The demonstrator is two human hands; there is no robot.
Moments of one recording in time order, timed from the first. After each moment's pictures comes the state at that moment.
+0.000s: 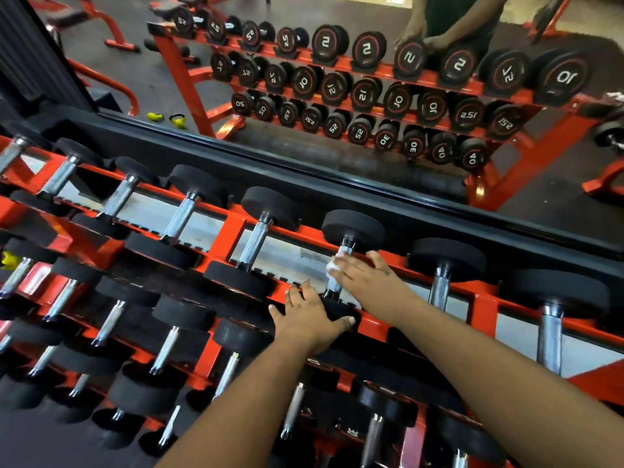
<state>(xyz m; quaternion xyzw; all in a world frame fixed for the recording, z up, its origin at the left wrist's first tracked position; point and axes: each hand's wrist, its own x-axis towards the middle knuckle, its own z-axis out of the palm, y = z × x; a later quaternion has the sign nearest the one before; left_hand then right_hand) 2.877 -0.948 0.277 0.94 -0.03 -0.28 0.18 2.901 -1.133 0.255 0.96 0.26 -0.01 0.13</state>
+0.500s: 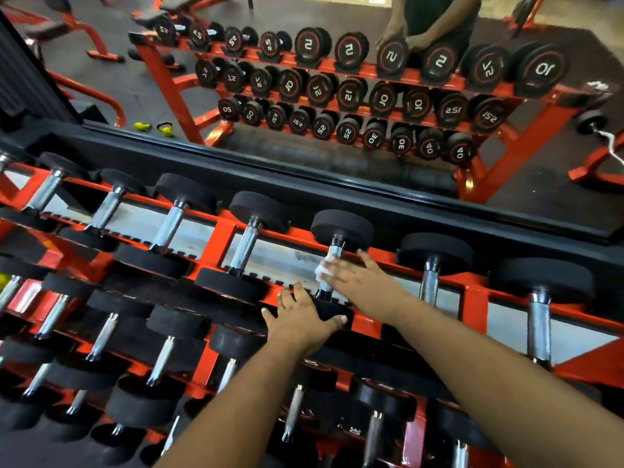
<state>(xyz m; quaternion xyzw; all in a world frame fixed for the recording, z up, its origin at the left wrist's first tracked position) 2.877 -0.947 0.277 0.94 -0.03 -0.28 0.18 2.898 -1.139 0.256 0.95 0.28 -0.05 0.11</state>
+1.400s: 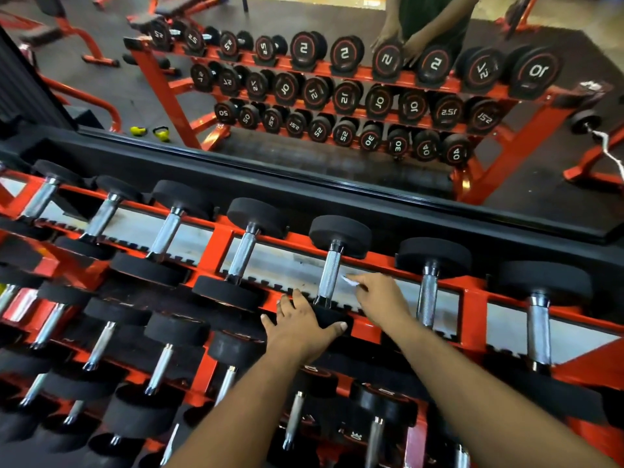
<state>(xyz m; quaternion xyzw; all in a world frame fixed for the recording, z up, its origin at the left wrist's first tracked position) 2.878 -0.947 0.275 0.94 -0.04 -0.28 0.17 2.884 -1.130 0.258 0.94 -0.13 -0.04 -0.31</state>
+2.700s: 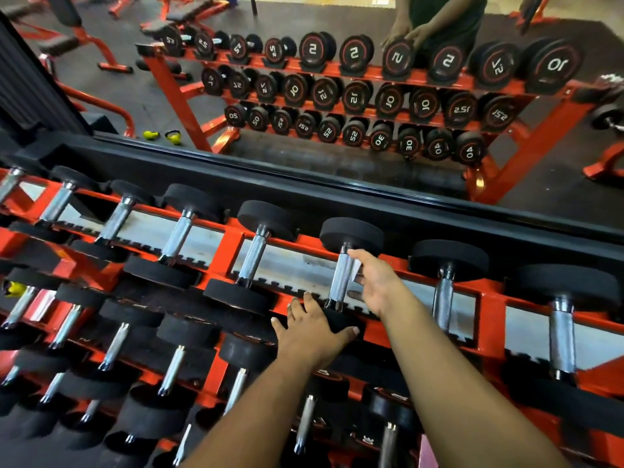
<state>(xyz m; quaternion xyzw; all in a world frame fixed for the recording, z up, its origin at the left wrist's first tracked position) 2.878 -0.947 0.276 0.94 -0.04 -0.28 0.17 2.938 -1.102 0.269 0.56 -0.36 -0.13 -0.73</state>
